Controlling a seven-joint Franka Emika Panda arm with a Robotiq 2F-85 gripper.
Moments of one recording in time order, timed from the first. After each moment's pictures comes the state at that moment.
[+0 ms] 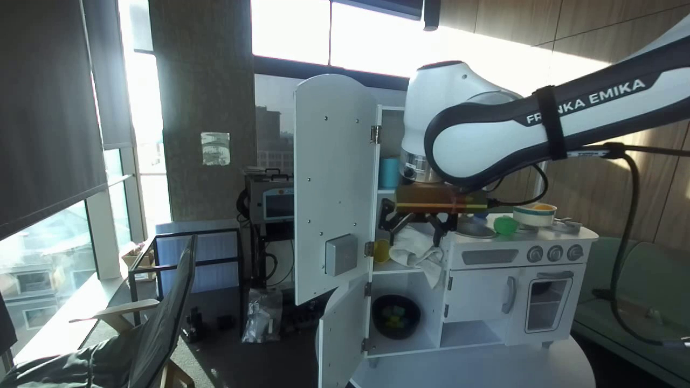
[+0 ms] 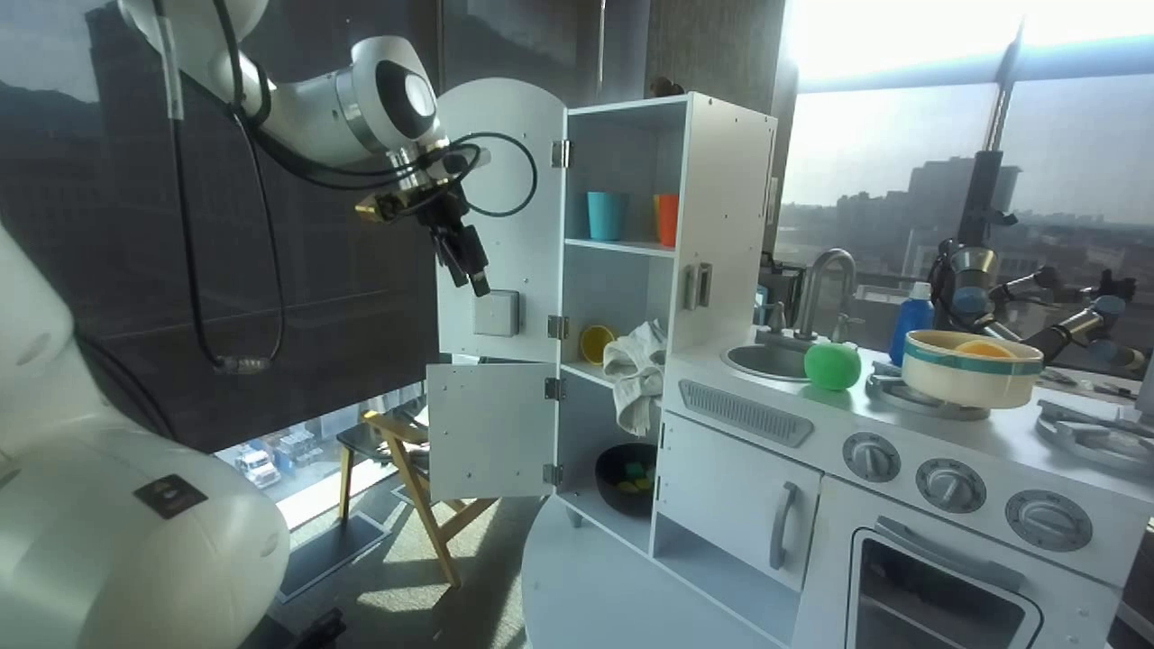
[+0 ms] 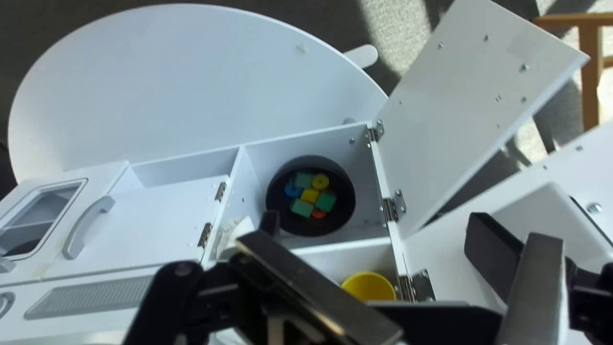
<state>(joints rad) 0.11 -0.38 0.25 -2.25 -0.25 2.09 0.93</state>
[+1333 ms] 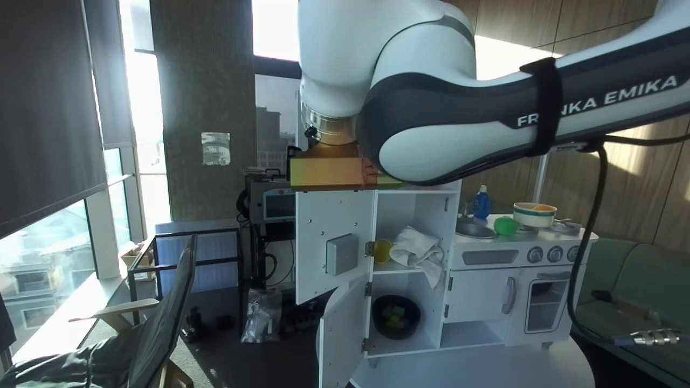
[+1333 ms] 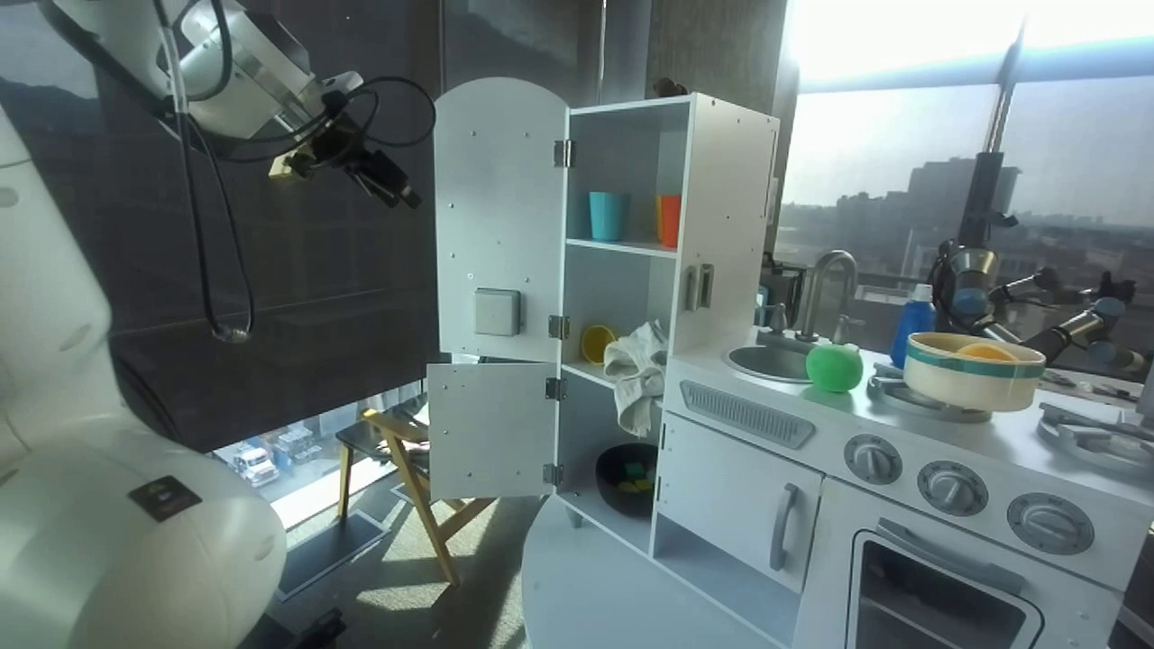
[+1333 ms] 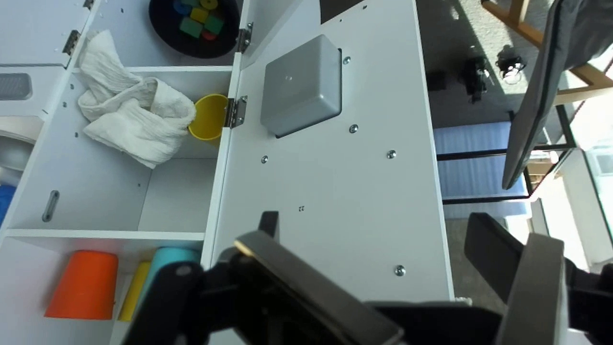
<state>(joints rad) 0.09 -0.24 0.63 -1.95 -0.70 2.09 1.28</state>
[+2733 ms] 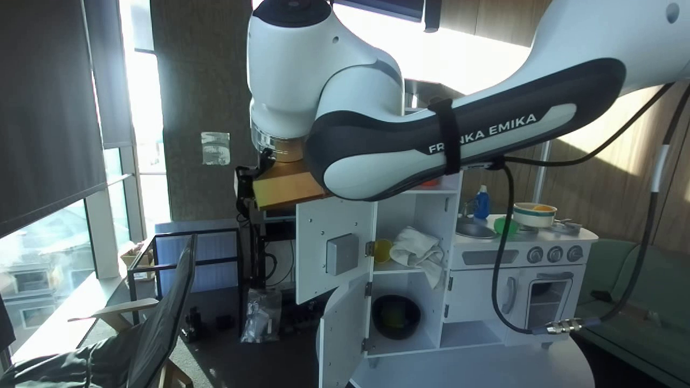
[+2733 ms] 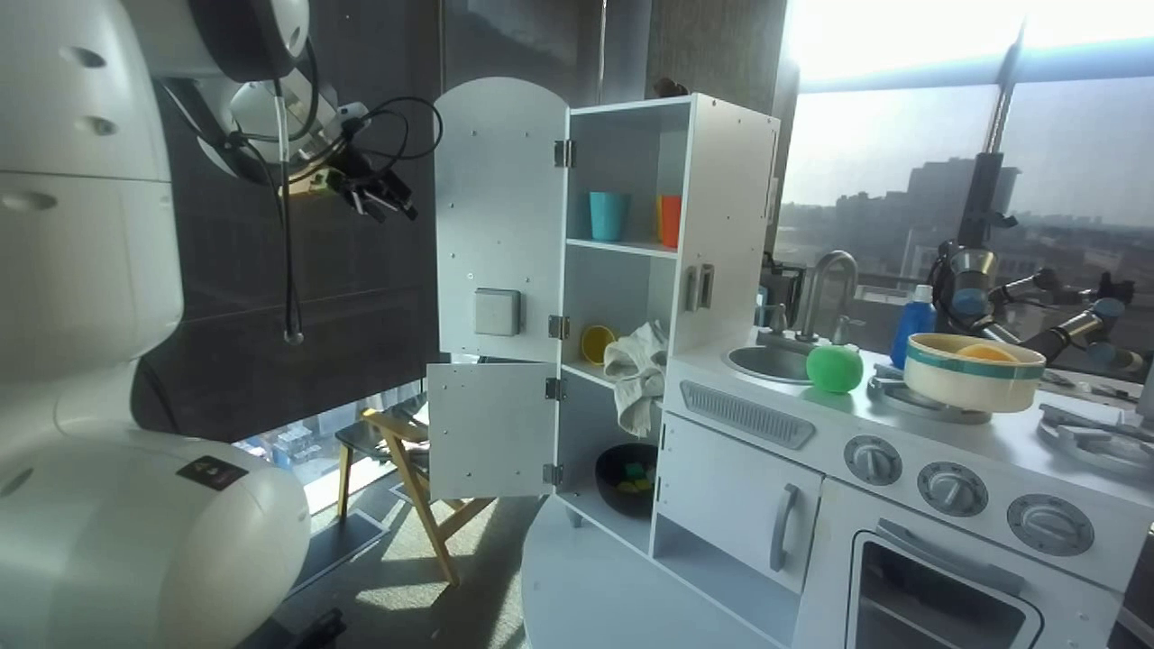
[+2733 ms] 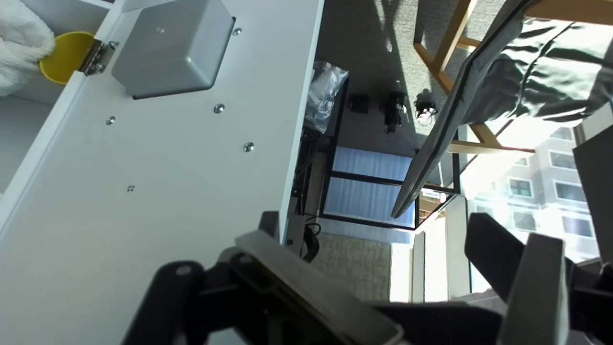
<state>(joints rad) 0.33 0.03 0.45 -1.78 -0.84 2.19 1.09</state>
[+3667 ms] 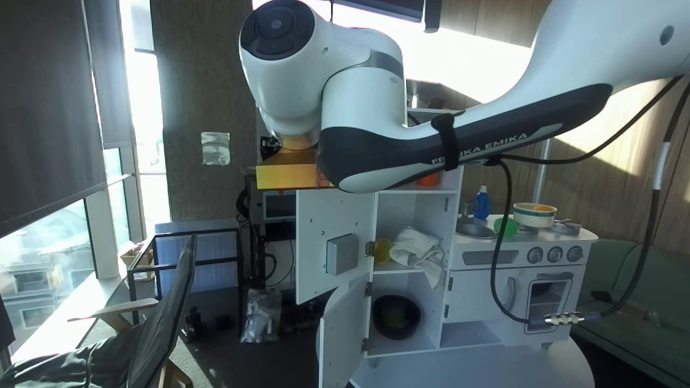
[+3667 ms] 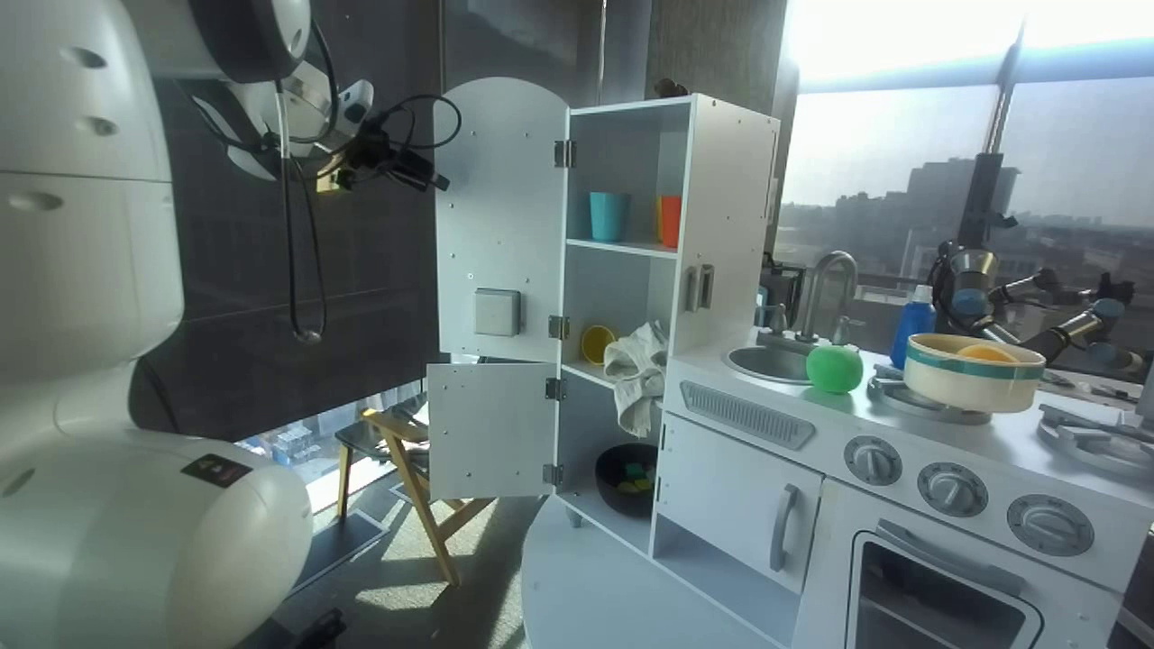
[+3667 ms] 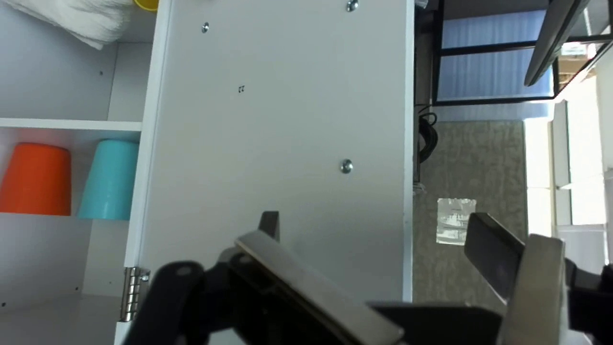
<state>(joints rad) 0.36 0.03 0.42 -1.73 -1.19 2.02 1.51</state>
